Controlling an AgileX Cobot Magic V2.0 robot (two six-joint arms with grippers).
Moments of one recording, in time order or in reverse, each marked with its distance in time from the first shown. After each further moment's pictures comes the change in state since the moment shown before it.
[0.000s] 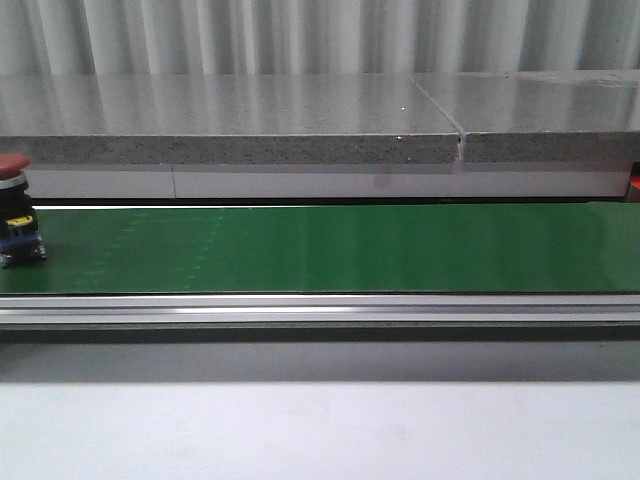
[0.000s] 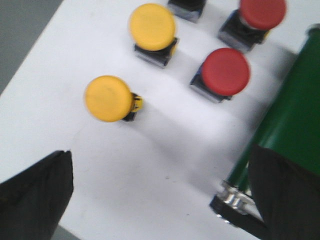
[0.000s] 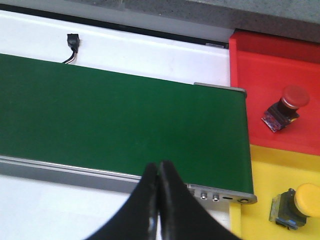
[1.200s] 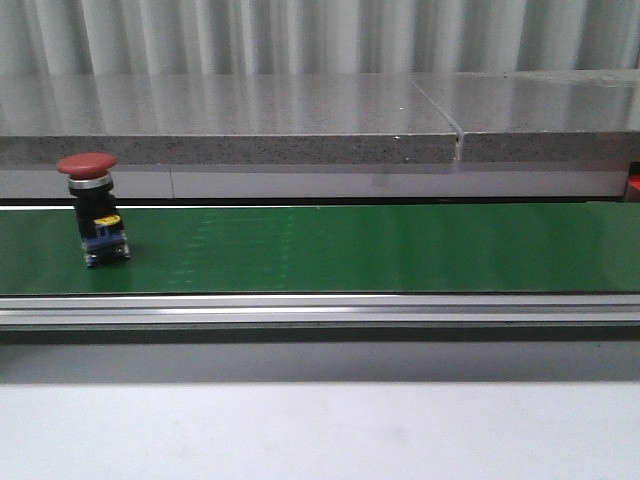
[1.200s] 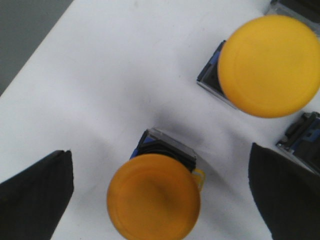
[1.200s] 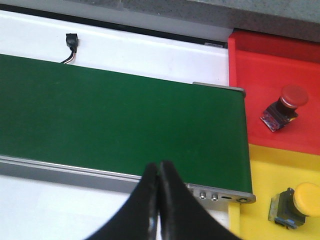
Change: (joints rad) left arm 0.078 0.359 -0.066 0.076 -0.181 -0.080; right arm 0.000 0.000 0.000 0.000 0.000 0.000
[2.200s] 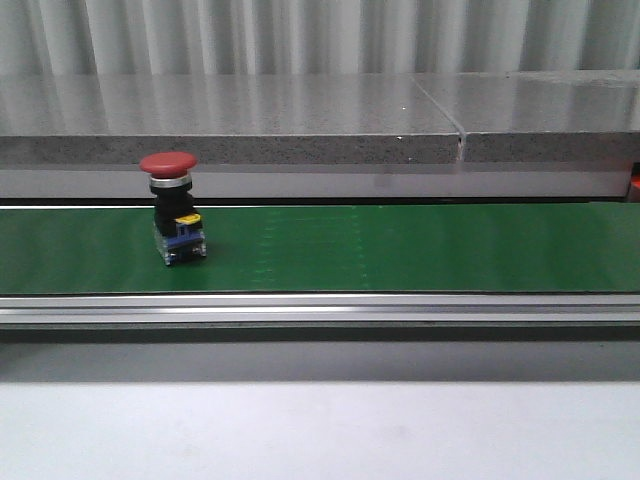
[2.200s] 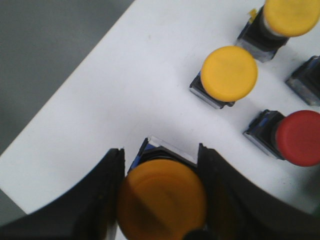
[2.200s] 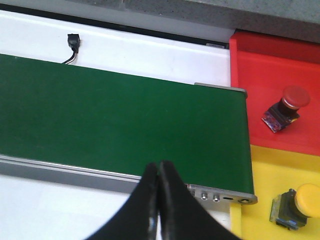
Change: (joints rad) left arm -0.014 -0.232 -0.008 -0.008 0.105 -0.002; right arm 0.000 0.000 0.000 0.000 0.000 -0.001
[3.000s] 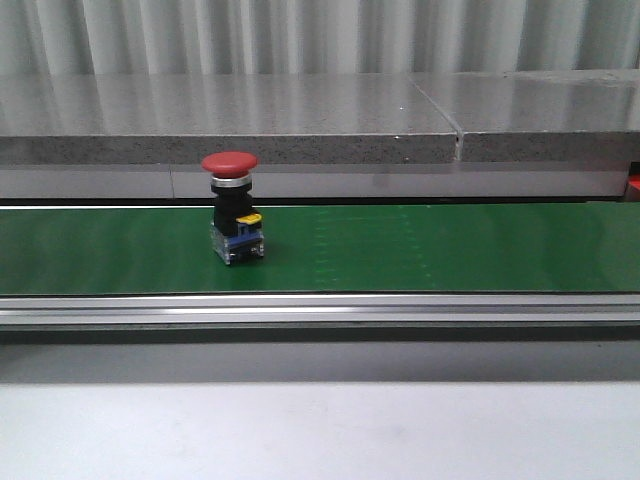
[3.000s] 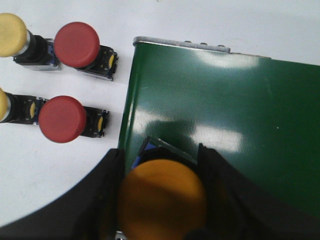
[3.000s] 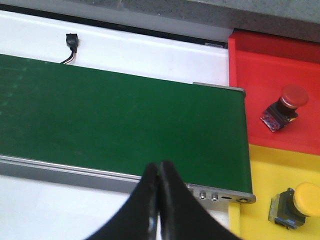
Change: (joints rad) left arm -0.430 -0.035 -0.029 -0.028 0.041 0.118; right arm 0.000 0.000 0.000 0.000 0.000 0.000
